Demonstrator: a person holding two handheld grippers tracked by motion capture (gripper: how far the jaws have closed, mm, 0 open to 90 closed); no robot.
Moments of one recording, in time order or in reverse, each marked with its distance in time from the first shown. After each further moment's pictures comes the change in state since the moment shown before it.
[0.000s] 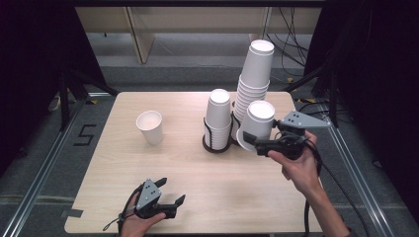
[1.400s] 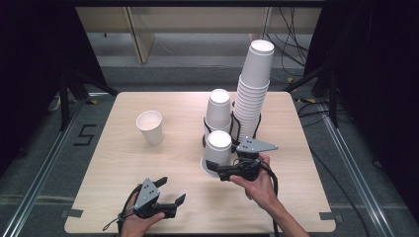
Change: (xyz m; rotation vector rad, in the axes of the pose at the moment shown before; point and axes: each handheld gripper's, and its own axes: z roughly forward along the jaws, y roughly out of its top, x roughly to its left) left arm 0.000 0.002 -0.001 -0.039 -0.024 -0.021; right arm 0.050 -0.072 0.075 0.072 0.205 0.065
